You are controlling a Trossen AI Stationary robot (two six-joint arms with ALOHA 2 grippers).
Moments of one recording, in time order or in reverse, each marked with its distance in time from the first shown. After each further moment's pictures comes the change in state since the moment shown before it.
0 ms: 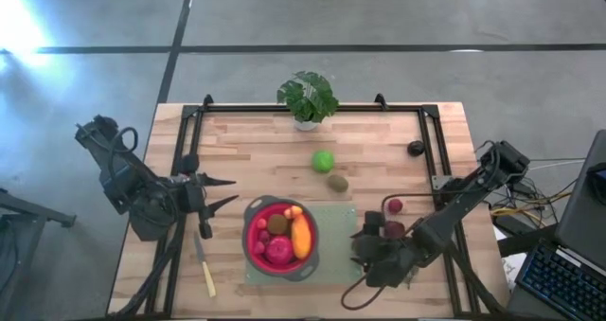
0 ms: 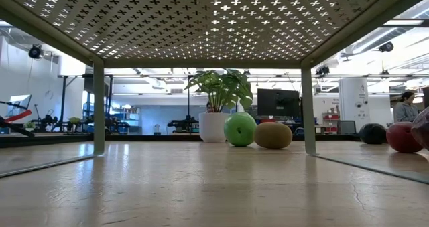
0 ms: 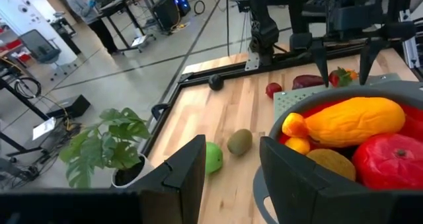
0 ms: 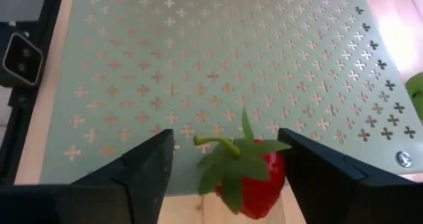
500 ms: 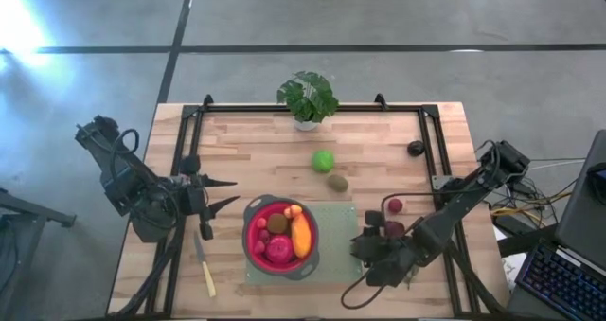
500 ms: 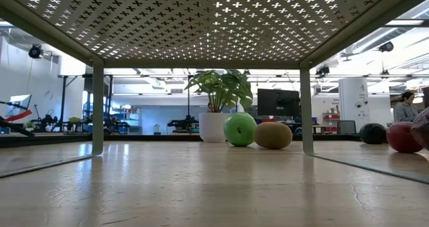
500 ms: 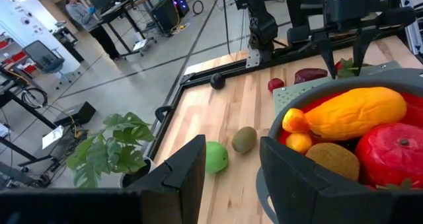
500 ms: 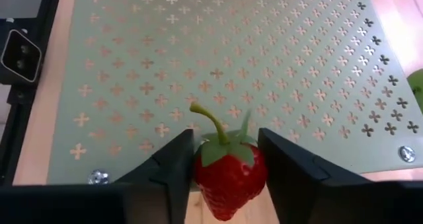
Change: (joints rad) left arm 0.000 0.008 0.000 0.000 0.000 0.056; right arm -0.006 -0.005 0.001 -0.014 -0.007 0.003
